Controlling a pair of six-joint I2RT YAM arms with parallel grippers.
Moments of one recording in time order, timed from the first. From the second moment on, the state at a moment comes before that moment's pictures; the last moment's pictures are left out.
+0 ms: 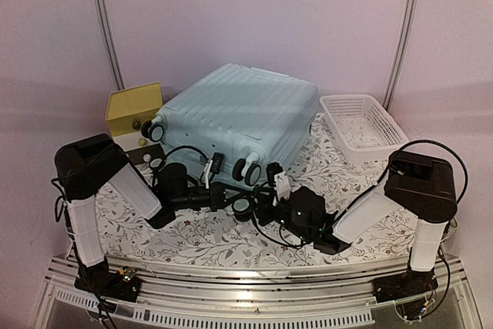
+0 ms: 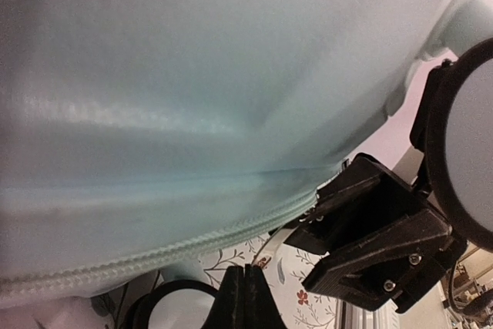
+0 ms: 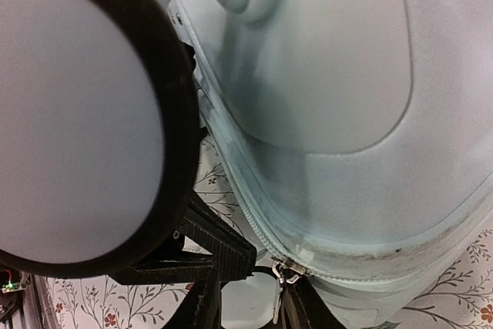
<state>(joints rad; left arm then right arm) -0.72 1.95 0.58 1.21 0.54 -0.62 1.13 1.94 0.70 1.10 0.37 0.37</state>
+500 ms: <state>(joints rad) -0.73 1.99 0.60 1.25 0.57 -0.61 1.12 1.94 0.73 1.04 0.44 0.40</state>
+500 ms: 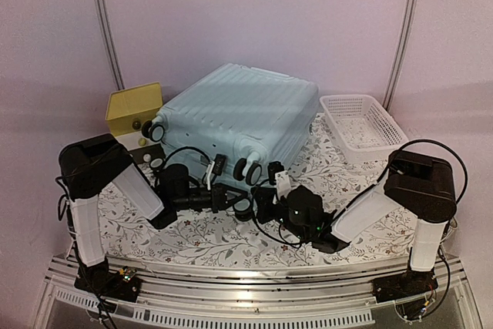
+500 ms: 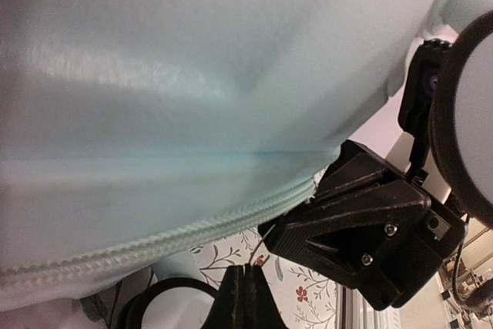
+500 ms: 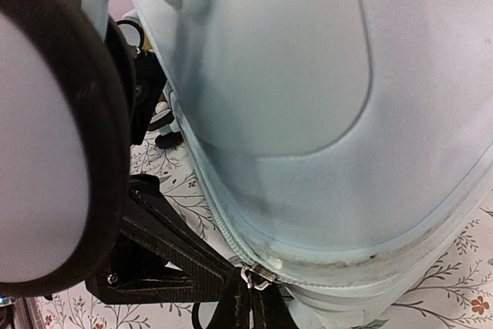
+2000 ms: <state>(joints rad) -0.98 1.31 0.79 0.35 -0.04 -0.47 0.98 1.68 0.50 0.94 0.21 0.35</state>
